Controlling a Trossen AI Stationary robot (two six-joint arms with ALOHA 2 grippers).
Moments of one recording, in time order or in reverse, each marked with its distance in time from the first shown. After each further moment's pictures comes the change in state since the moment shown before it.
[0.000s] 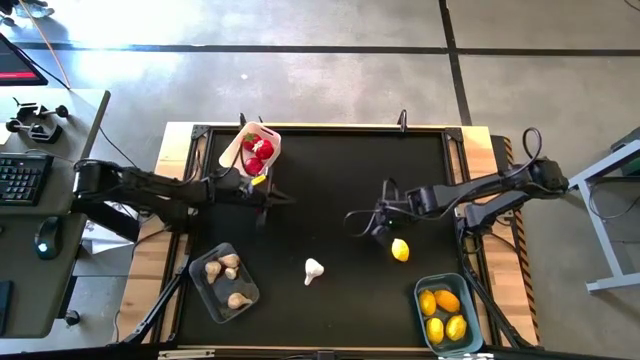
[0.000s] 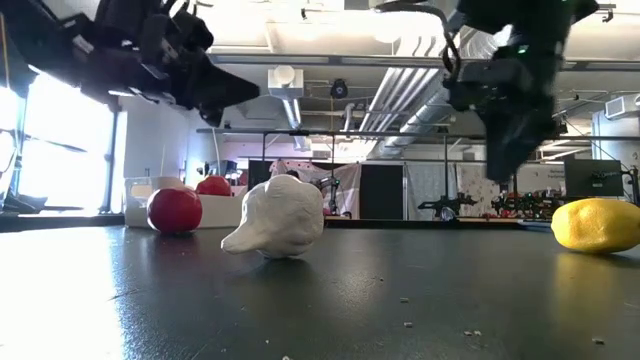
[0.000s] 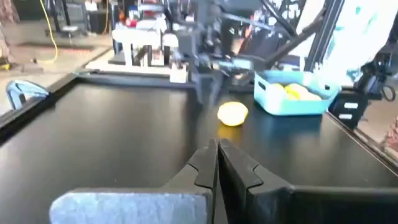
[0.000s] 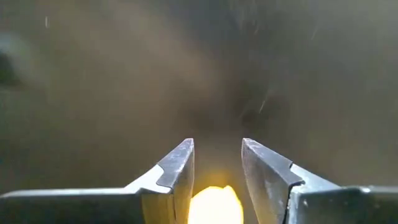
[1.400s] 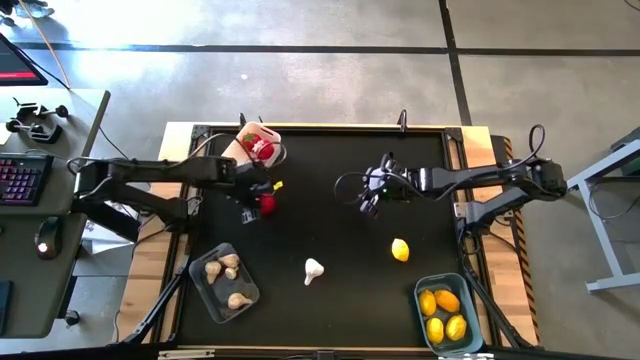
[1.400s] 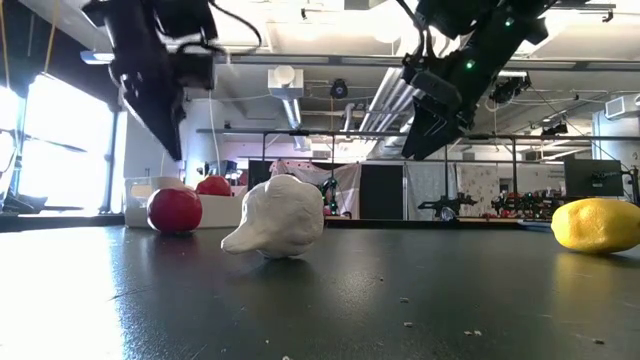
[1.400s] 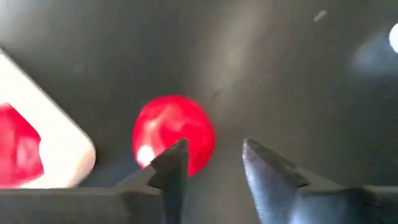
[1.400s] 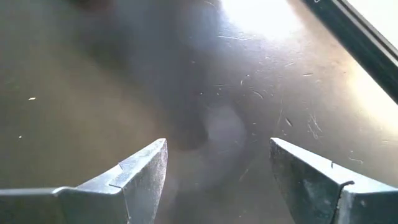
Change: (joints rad) left arm 0.034 0.010 0.516 -1.542 -0.222 -0.051; right arm -0.207 0.002 0.000 0.346 0.198 -0.585
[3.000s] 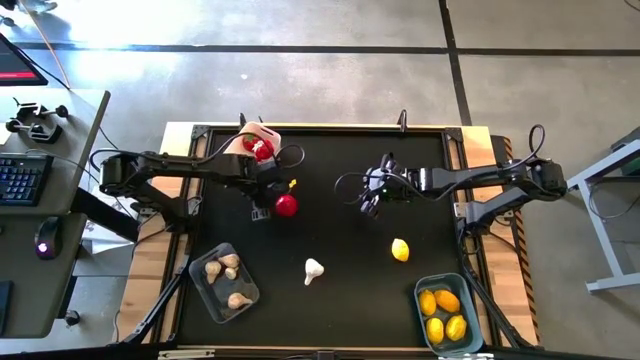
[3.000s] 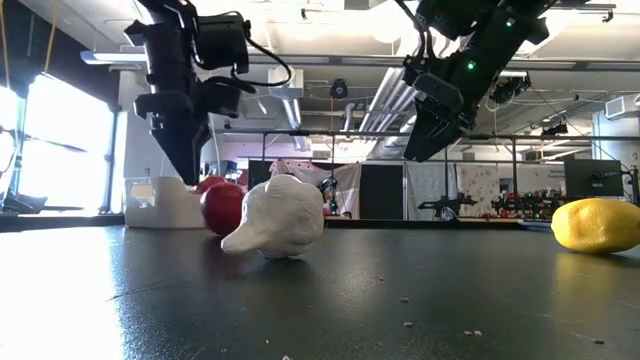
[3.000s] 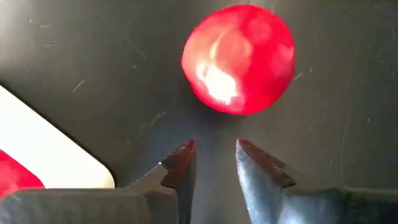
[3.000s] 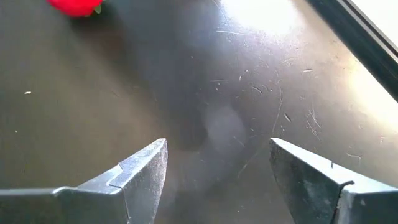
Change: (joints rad) left arm 0.036 0.244 0.094 -0.001 -0.029 0.164; right arm 0.001 0.000 0.000 -0.016 0.000 -0.001
